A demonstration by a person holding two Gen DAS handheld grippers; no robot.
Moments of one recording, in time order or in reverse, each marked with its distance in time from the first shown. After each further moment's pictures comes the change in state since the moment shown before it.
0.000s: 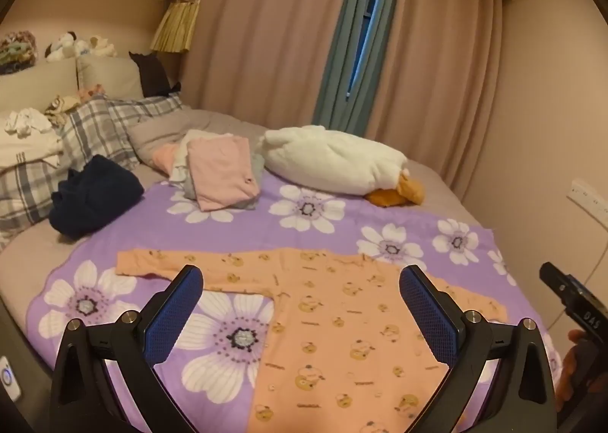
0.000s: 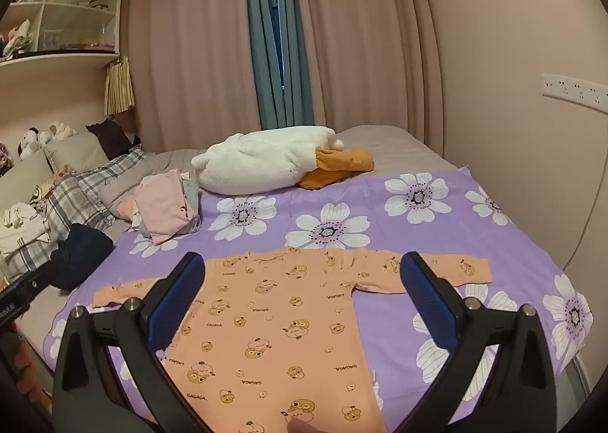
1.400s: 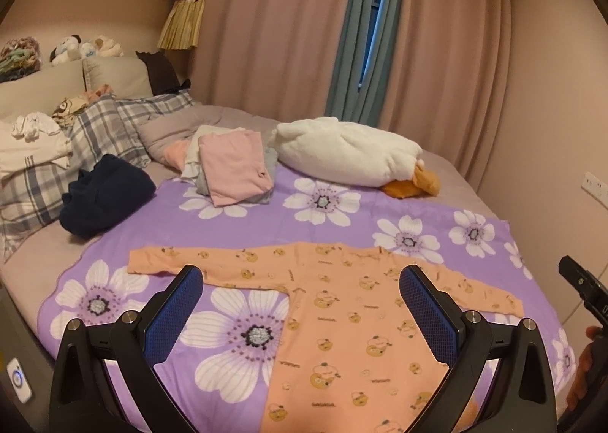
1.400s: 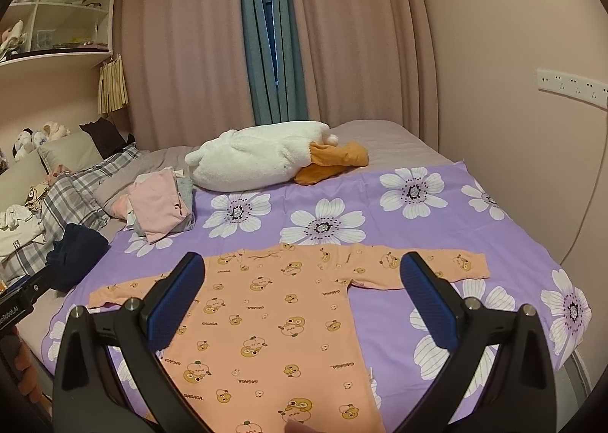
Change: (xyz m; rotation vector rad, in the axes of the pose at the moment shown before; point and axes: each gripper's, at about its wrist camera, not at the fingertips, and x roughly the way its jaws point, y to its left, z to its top) left arm 0.010 -0.002 -0.004 0.027 0.018 0.081; right arm 0.000 0.004 0.007 0.016 0.016 -0.019
